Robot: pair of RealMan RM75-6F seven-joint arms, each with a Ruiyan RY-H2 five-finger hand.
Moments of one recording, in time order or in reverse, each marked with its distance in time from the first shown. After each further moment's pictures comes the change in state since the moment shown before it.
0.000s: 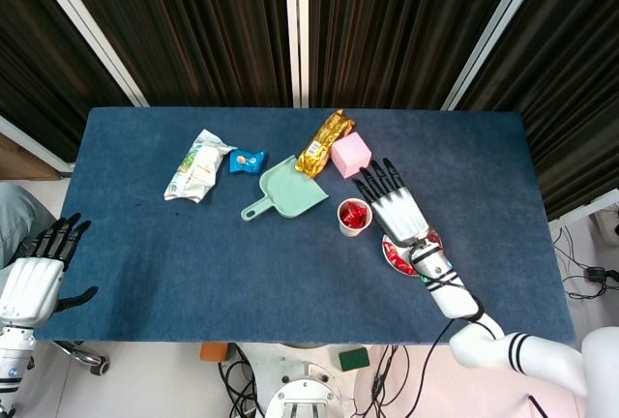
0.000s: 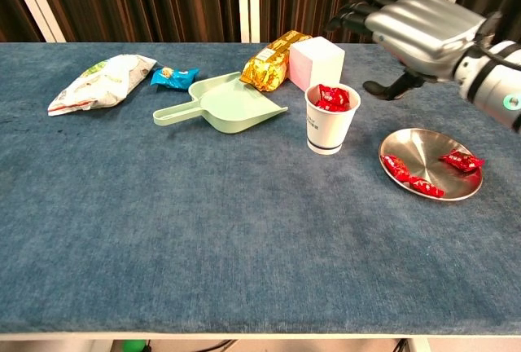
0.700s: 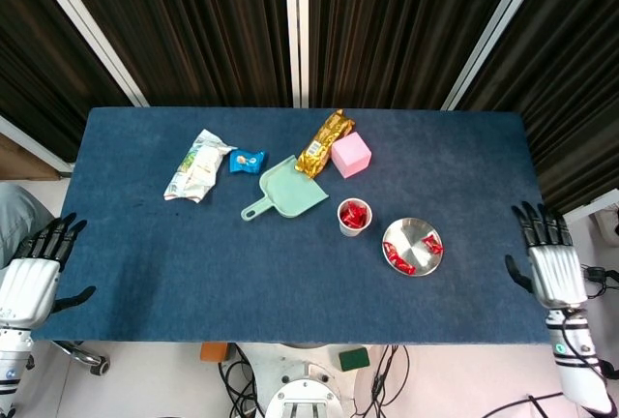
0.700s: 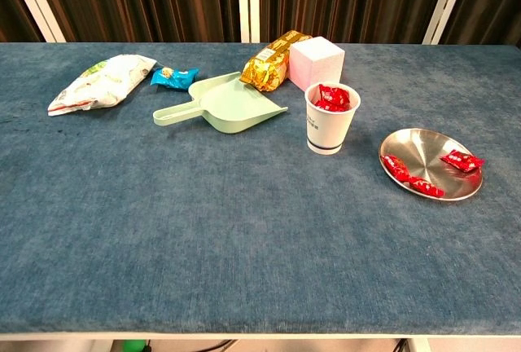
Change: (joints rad) left arm 0.010 -0.001 -0.004 -0.002 -0.004 0.019 0.001; right arm -0.468 0.279 -0.170 0.014 -0.005 0.395 0.458
